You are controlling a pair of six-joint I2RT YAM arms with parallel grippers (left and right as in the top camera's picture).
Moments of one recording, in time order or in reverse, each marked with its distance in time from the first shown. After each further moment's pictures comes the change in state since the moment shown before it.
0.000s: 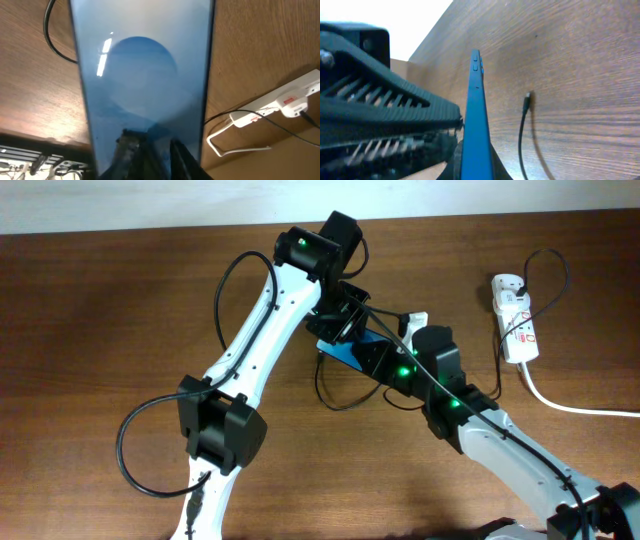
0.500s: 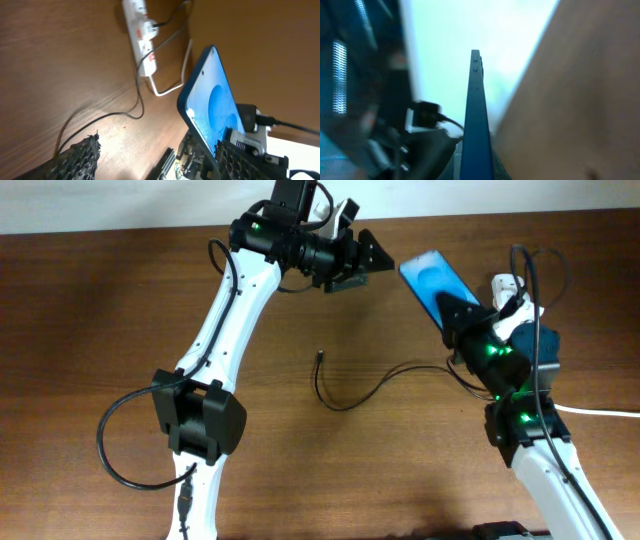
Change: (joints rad) left arm 0.150 0.000 0.001 0.483 0.525 0.888; right arm -0.291 -0.263 -0.001 0.117 0.075 0.496
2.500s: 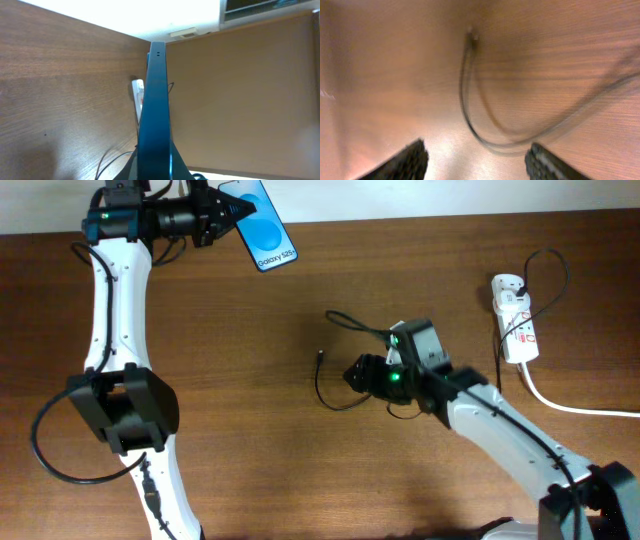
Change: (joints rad) left arm 0.458 0.000 -0.001 0.183 0.274 -0.040; right arm 0.327 0.360 0.220 -0.680 -0.076 -0.755
